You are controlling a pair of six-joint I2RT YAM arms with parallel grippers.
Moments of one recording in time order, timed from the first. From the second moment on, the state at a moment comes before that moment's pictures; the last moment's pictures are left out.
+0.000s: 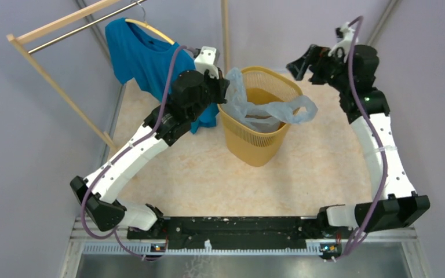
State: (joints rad) left arm -0.75 1.38 1.55 -0.29 -0.26 -0.24; right arm 0.19 1.31 1.56 -0.46 -0.29 0.32
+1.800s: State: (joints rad) left arm -0.75 0.96 1.23 -0.29 -0.12 -0.25; right arm 0.36 0.80 1.10 -0.42 -0.14 0.32
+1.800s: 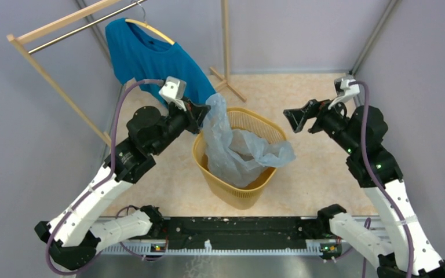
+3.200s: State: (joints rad) left arm -0.75 1.09 1.24 -0.32 0.00 -0.36; right arm 0.63 1.18 1.28 -0.51 0.04 0.18
